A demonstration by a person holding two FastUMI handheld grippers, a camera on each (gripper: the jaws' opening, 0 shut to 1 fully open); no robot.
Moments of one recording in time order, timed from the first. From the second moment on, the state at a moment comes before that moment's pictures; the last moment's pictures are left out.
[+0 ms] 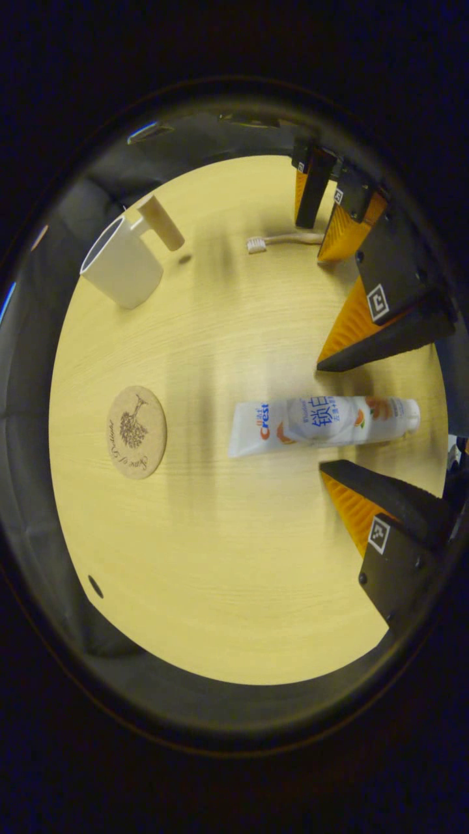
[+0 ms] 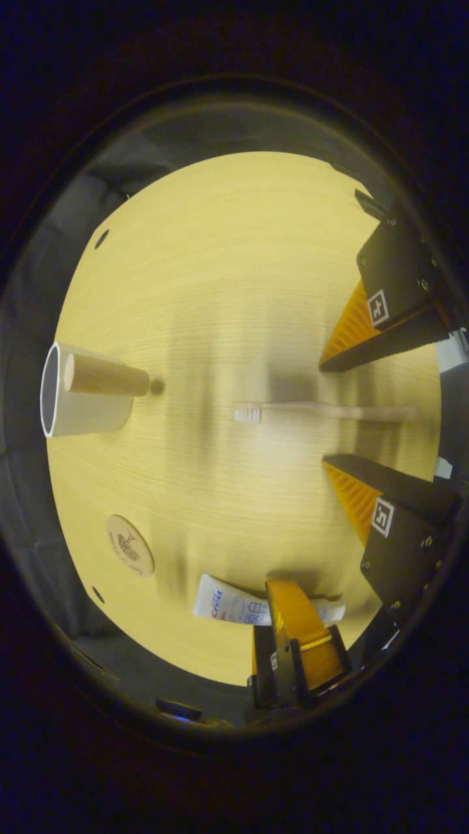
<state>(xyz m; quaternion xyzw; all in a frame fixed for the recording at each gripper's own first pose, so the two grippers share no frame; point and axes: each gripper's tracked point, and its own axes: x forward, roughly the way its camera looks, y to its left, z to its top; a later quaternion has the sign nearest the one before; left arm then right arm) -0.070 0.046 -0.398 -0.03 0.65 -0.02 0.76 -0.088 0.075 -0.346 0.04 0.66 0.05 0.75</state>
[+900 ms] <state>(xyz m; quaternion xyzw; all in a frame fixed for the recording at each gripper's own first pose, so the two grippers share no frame) -0.063 0.056 -0.397 0.00 0.62 -0.03 0.78 -0.087 0.080 -0.345 0.04 0.65 0.07 0.75</state>
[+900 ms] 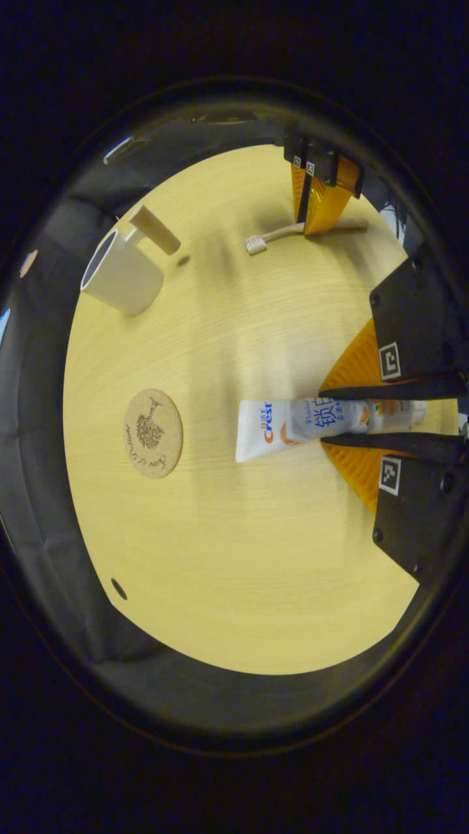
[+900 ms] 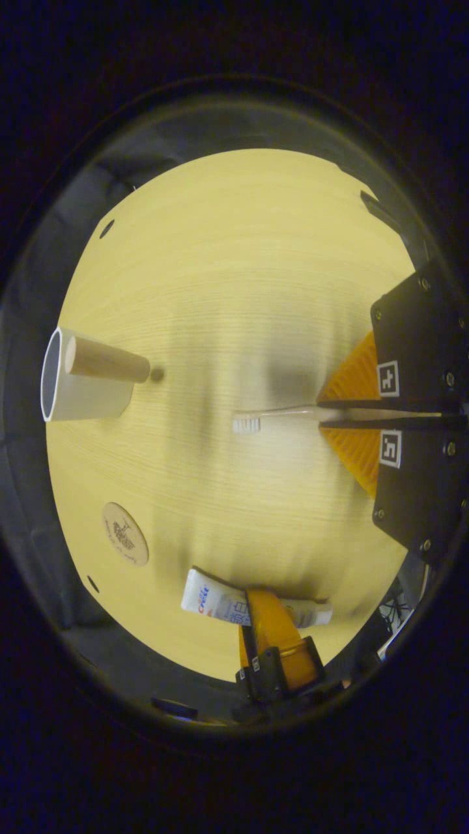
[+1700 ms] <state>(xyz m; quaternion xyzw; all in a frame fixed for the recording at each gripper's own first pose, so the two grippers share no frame) -0.037 0.065 -0.349 -0.02 0.50 0.02 0.87 -0.041 0.071 -0.299 0.13 0.50 0.09 0.85</state>
